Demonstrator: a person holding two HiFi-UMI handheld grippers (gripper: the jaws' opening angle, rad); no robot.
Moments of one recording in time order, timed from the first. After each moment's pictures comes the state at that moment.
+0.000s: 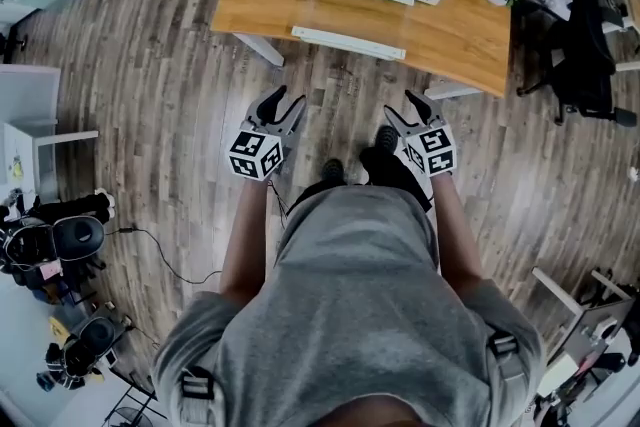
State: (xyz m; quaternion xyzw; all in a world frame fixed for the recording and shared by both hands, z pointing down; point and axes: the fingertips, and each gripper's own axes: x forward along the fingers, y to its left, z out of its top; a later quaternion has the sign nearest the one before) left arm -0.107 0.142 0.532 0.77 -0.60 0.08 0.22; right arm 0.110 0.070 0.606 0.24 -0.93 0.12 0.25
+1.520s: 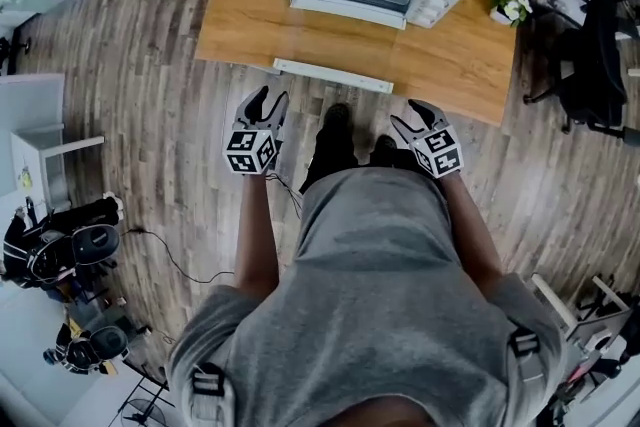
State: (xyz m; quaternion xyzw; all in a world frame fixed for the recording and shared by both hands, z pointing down) left arm -0.155 0.017 0.601 0.70 -0.66 0.13 0.25; right arm 0.135 -0.043 0.677 0.18 -0.92 0.17 0.31
